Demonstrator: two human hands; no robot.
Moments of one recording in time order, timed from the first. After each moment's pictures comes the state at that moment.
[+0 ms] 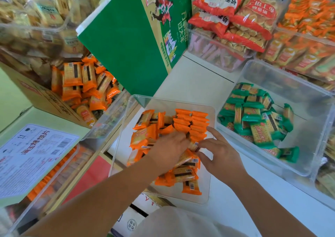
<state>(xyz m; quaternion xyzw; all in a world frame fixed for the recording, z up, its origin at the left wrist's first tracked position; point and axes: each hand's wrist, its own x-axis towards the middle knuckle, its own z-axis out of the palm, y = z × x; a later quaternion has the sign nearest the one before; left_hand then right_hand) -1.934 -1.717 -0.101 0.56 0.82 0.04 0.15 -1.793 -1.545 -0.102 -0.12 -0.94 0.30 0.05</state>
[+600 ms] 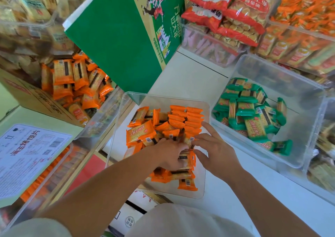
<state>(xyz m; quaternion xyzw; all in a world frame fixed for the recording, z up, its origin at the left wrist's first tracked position) -1.935 -1.696 -0.114 0.49 0.74 -0.05 0.46 -1.789 -1.543 -0.097 -0.09 -0.96 0.26 0.03</state>
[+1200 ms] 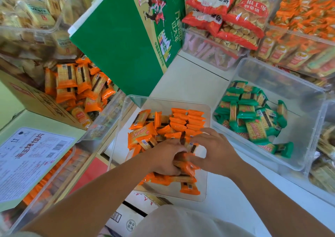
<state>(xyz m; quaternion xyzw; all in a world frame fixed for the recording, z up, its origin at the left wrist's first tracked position) -1.942 -1.717 -0.096 0.48 0.75 0.10 0.44 -1.810 -1.541 -0.071 -0.11 -0.94 0.31 -0.10</state>
